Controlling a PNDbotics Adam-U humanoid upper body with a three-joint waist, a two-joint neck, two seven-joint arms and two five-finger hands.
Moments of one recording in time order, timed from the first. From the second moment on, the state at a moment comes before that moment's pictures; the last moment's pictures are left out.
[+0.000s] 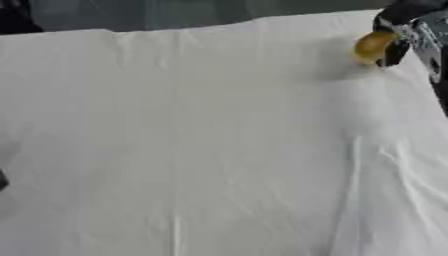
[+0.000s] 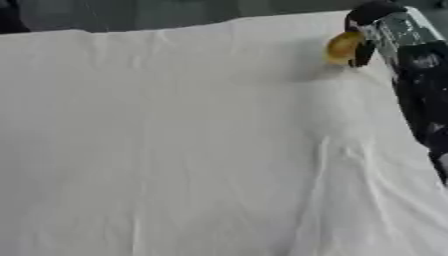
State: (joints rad) left arm -0.50 0.58 -0.01 -1.53 -0.05 0.29 0.29; right arm -1.02 -0.74 0.05 -0.81 1.34 -0.09 0.37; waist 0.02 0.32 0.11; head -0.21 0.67
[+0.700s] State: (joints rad) left arm -0.49 0.58 -0.01 -1.52 -0.05 0.29 0.29; right arm -0.95 -0.78 0.05 -0.93 1.01 -0.05 0.41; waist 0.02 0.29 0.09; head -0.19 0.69
